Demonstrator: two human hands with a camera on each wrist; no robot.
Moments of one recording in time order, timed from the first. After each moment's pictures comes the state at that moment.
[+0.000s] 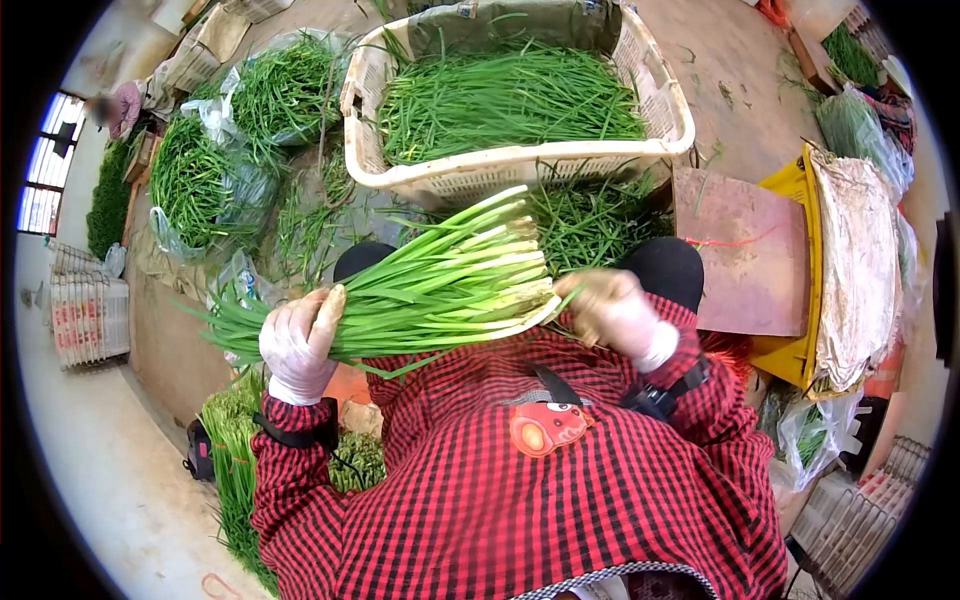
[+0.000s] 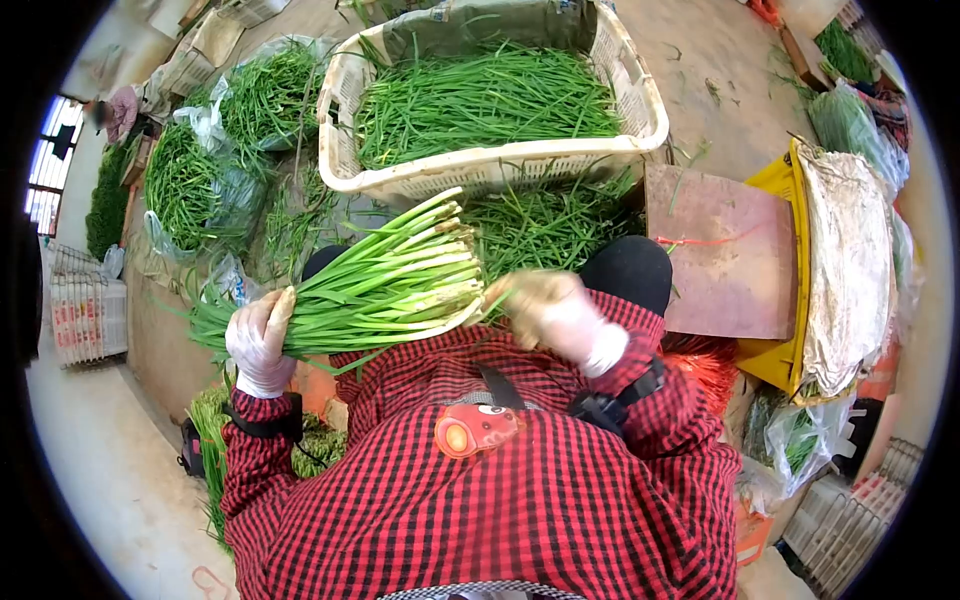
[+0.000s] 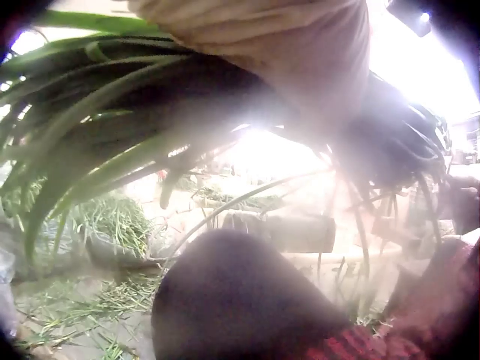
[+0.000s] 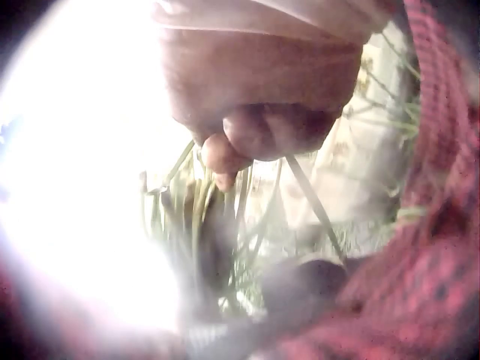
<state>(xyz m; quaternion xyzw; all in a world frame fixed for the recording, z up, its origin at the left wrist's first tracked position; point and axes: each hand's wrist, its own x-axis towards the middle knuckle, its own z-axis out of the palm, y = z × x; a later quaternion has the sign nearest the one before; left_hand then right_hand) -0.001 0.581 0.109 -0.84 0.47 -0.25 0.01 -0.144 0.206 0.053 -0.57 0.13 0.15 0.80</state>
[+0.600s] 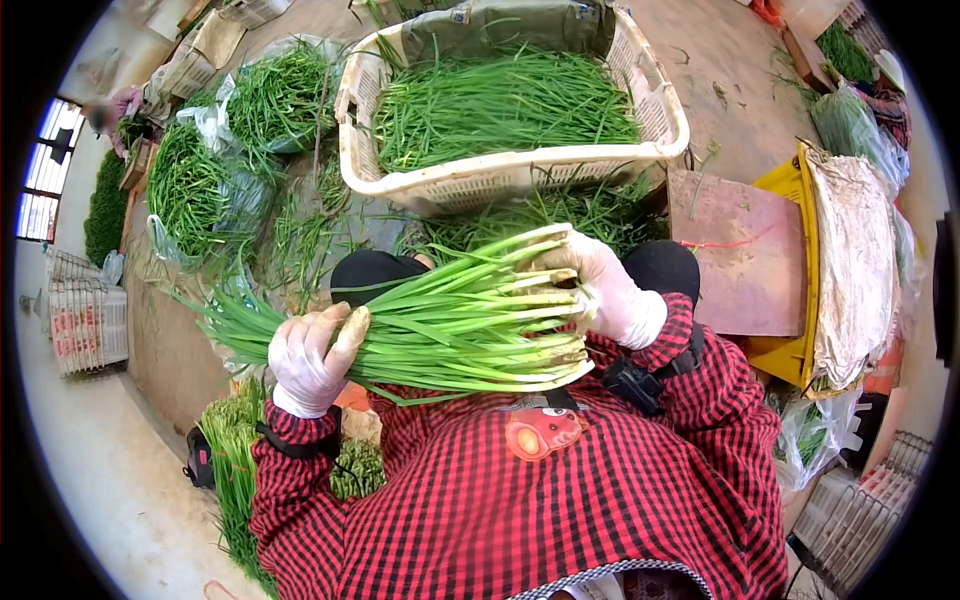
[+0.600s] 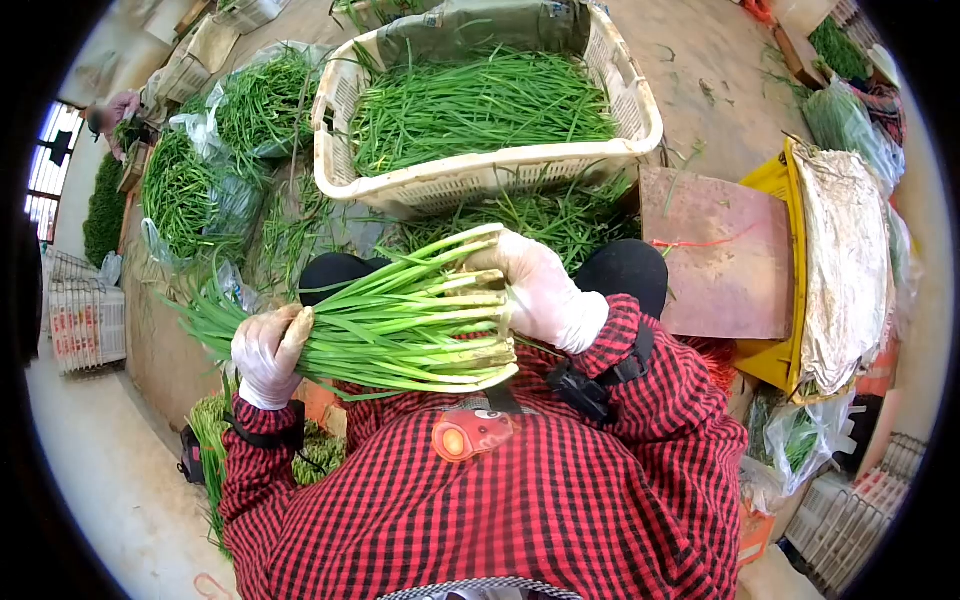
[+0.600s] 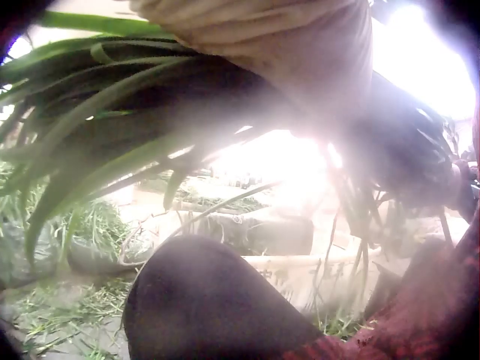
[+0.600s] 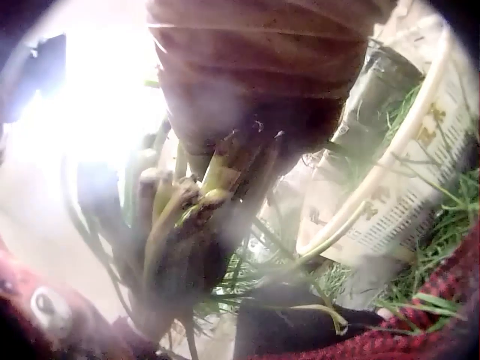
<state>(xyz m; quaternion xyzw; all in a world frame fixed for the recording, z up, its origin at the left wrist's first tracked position) -0.008 0.561 0.119 -0.81 0.53 -0.25 0.01 -0.100 0.206 0.051 -0.68 -0.04 0.05 0.73</state>
